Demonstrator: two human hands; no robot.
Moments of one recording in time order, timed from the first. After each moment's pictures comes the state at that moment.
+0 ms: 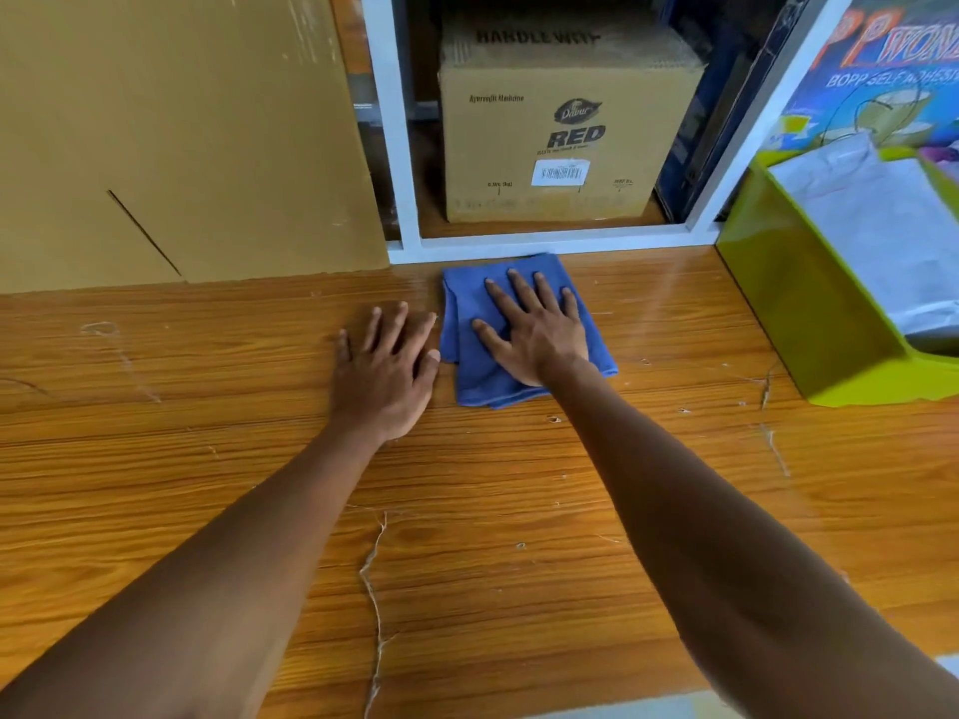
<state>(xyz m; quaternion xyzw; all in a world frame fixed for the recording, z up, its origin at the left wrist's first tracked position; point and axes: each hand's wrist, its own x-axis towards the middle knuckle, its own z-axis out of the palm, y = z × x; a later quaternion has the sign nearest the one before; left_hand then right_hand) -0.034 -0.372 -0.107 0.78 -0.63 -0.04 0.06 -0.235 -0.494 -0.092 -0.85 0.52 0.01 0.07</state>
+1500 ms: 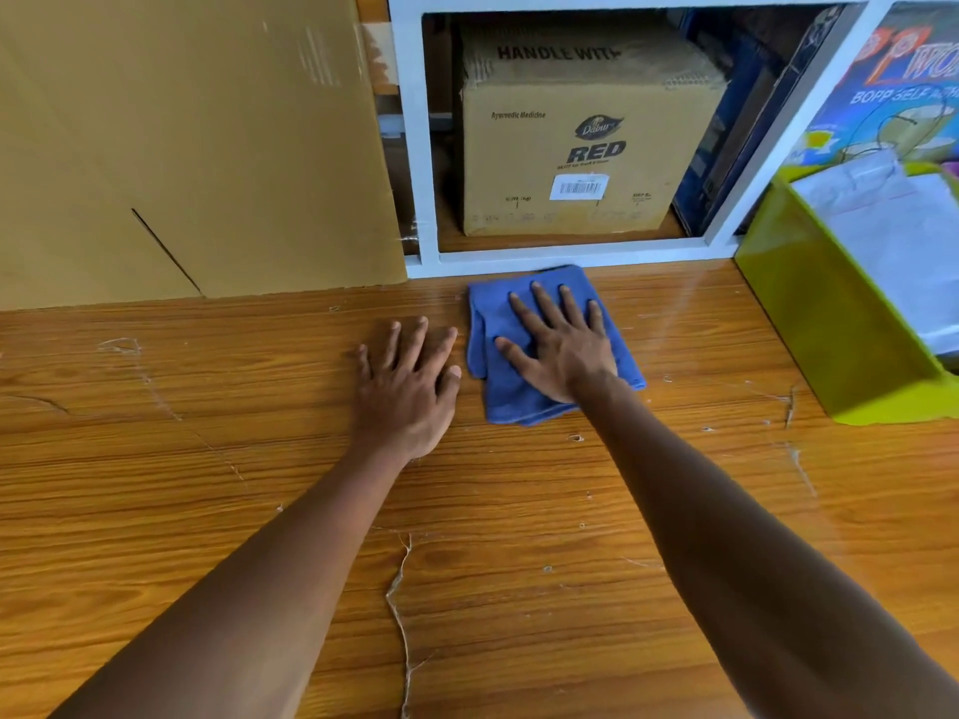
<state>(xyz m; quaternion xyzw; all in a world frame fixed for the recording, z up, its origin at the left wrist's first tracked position) -0.033 -0.373 -0.107 0.77 -0.63 -0.05 0.07 -0.239 -0.497 -0.088 -0.86 0.51 0.03 0.06</state>
